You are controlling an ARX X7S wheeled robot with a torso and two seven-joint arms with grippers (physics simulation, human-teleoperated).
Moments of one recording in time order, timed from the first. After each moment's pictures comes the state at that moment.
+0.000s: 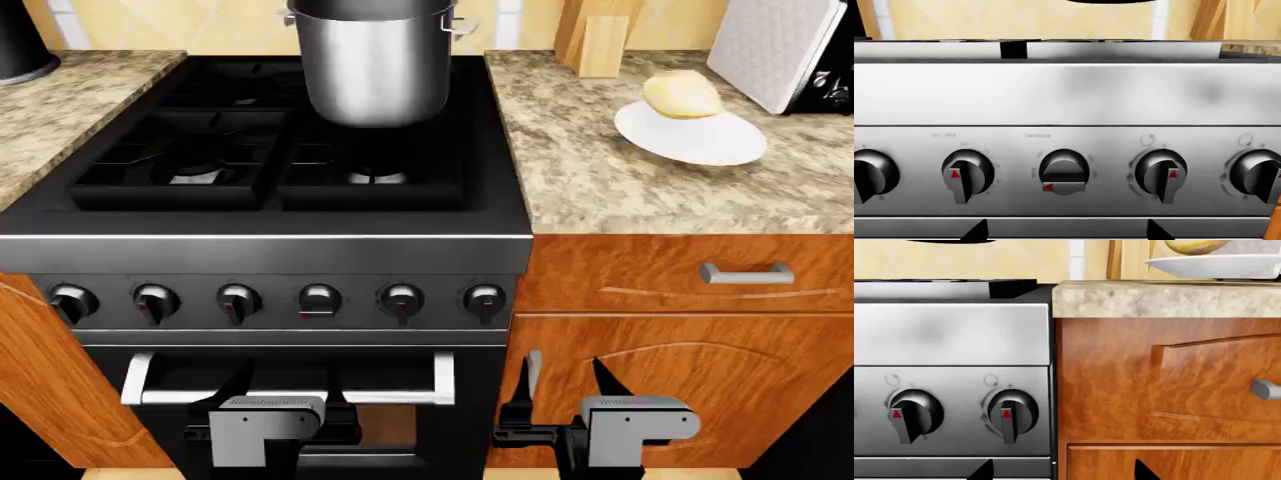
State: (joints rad) left arm 0.00 0.00 0.00 0.00 0.00 0.00 0.00; right arm 0.00 0.00 0.00 0.00 0.00 0.00 0.00
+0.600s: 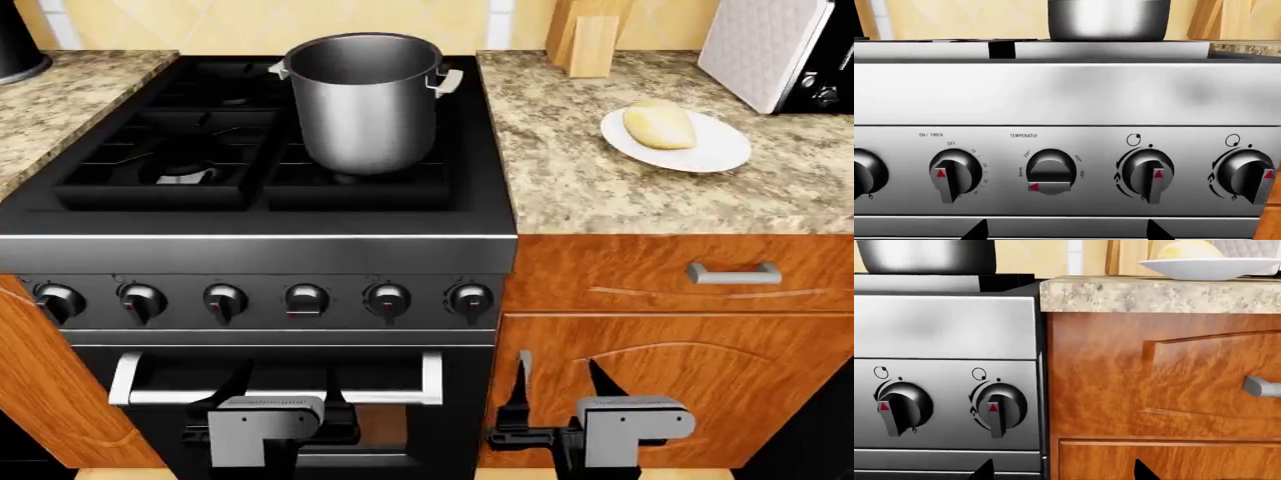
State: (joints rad) left arm 0.00 -0.06 0.07 0.00 -0.06 0.00 -0.07; right arm 0.00 0.06 -0.07 0.00 0.05 0.02 0.06
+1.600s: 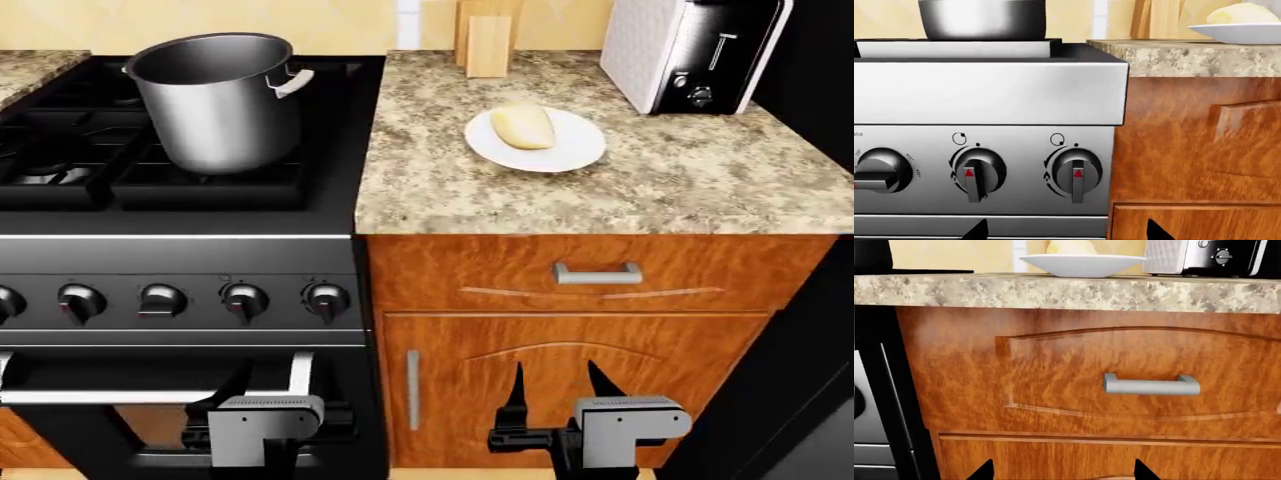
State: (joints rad) left arm -0.01 -0.11 0.13 0.00 -0.11 0.01 -0.14; right arm 0.01 0.12 -0.15 0.00 0.10 0.01 0.13
